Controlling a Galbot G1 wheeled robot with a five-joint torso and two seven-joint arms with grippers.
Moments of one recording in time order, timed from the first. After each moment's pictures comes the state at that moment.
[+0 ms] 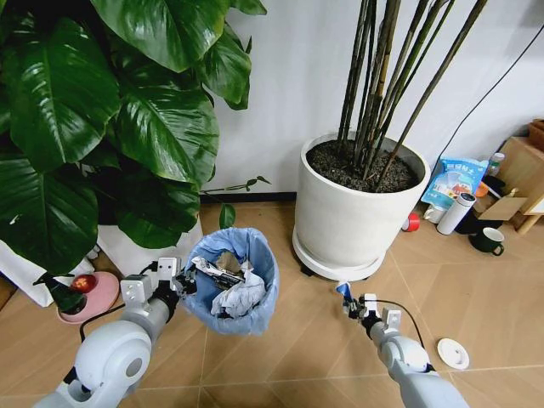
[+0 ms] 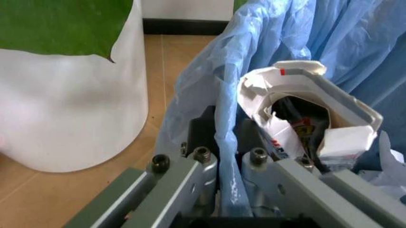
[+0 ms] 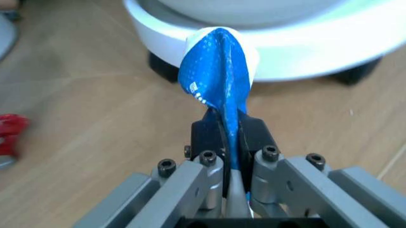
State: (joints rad) left arm 1.36 -0.95 -0.40 -2.22 -0.82 0.58 -0.39; right arm -1.20 1.20 0.40 1.37 0.49 -0.14 -0.18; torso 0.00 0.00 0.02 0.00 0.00
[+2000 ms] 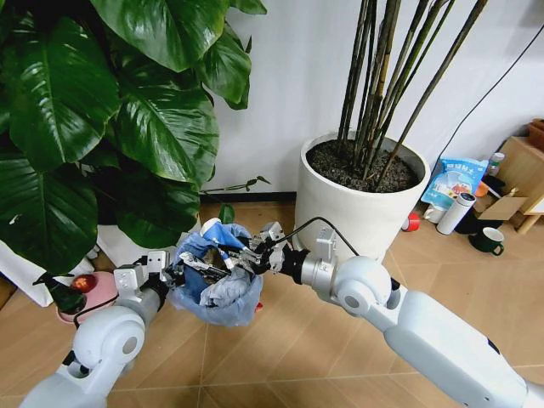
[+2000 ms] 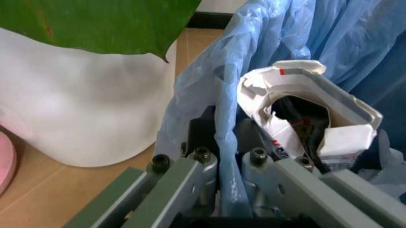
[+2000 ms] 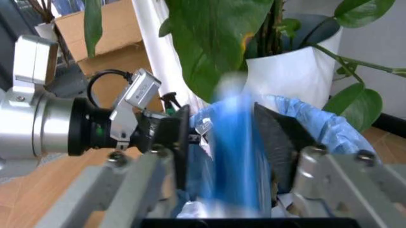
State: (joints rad) left arm 1.30 -0.95 -0.43 -2.12 -0.85 0.61 -0.39; right arm -0.71 0.95 -0.22 2.00 0.86 -0.37 -0.19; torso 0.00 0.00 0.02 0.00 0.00
